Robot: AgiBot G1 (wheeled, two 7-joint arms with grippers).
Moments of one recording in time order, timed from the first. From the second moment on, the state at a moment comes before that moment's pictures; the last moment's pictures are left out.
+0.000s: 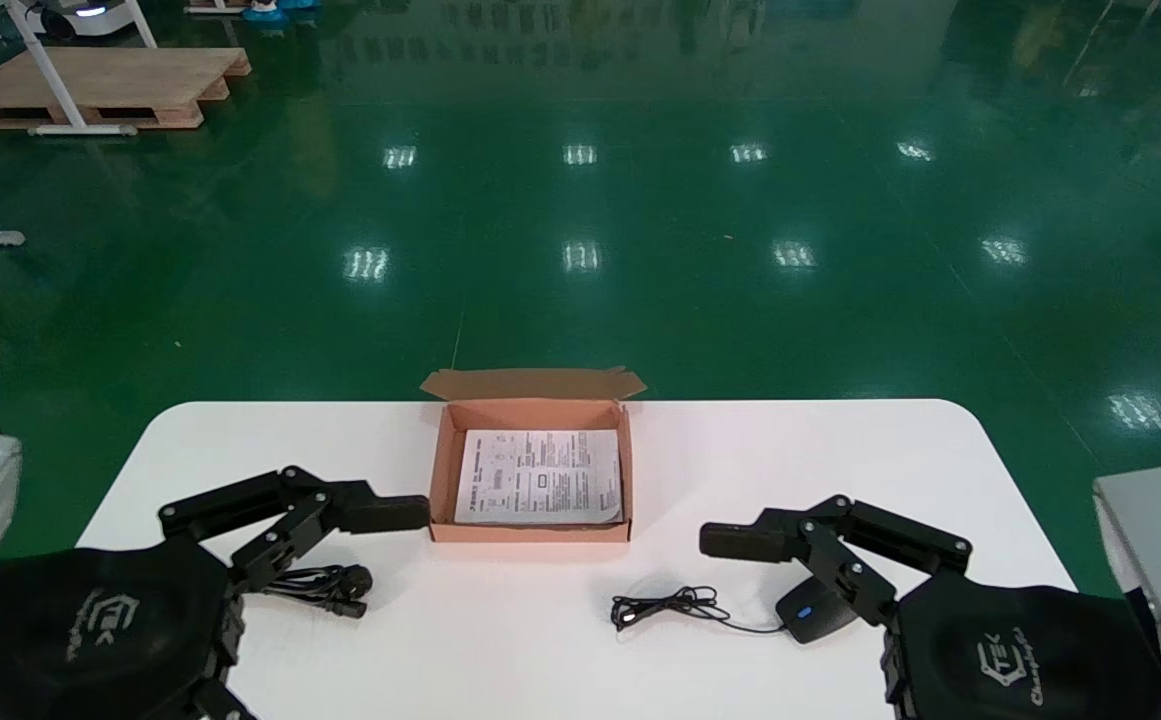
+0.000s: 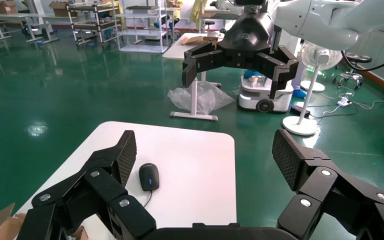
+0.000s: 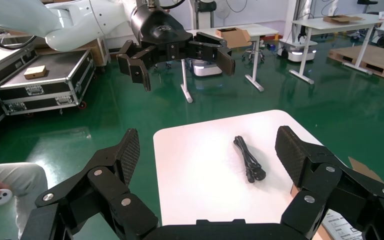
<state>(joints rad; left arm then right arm) -1.08 0.61 0.28 -1.28 0.73 1.49 -0.19 1.07 -0.61 -0.28 1.28 -0.73 -1.50 0.19</state>
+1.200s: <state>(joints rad) -1.08 0.61 0.28 -1.28 0.73 1.49 -0.19 1.07 -0.61 -0.28 1.28 -0.73 -1.50 0.19</state>
